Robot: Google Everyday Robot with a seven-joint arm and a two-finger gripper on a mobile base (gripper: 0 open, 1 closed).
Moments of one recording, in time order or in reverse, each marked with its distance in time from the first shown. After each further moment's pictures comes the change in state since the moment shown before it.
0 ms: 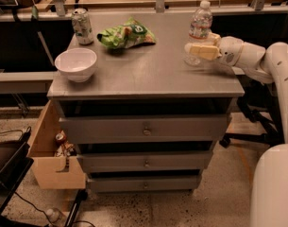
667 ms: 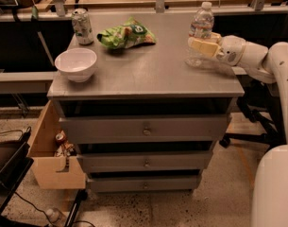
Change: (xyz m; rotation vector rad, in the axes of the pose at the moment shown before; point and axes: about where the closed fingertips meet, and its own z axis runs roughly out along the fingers) arm 0.000 -0.001 -0.004 0.005 0.000 -0.001
